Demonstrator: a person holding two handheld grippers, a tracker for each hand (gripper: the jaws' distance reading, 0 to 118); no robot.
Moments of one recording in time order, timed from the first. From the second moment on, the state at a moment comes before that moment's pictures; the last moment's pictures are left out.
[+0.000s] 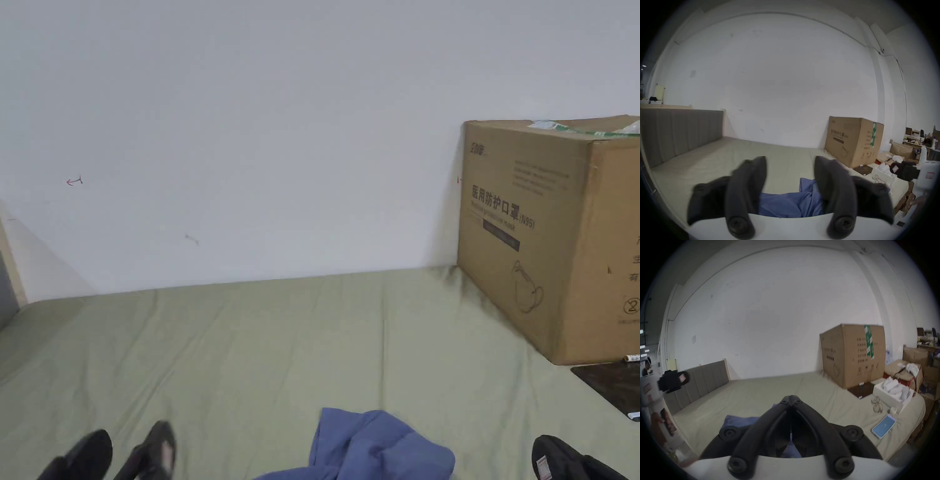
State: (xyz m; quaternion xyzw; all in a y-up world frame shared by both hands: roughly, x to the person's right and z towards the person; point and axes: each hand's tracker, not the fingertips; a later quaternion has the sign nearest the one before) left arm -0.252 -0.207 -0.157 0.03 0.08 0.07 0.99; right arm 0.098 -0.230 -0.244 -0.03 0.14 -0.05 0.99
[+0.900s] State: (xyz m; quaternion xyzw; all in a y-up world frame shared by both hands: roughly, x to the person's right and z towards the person) left arm -0.437 -0.331 -0.413 -0.43 0.12 0.16 0.88; right arm 0.079 -0.254 -0.281 -0.13 0.16 -0.03 0.98
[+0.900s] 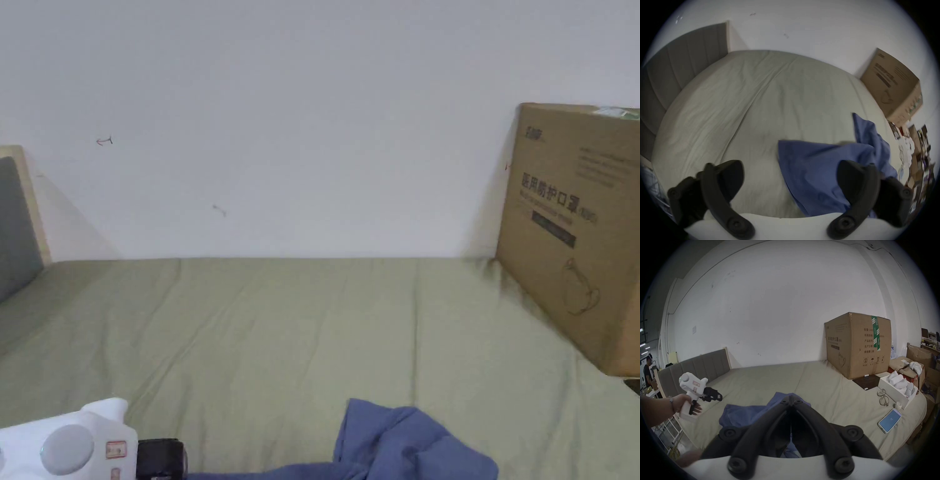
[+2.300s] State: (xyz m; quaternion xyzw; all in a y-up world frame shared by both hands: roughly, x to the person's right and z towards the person) left arm -0.359 -0.256 -0.293 -0.24 0.04 0.08 0.97; right arm 0.095 -0.259 -0.555 -0.47 0.17 -0.07 0.86
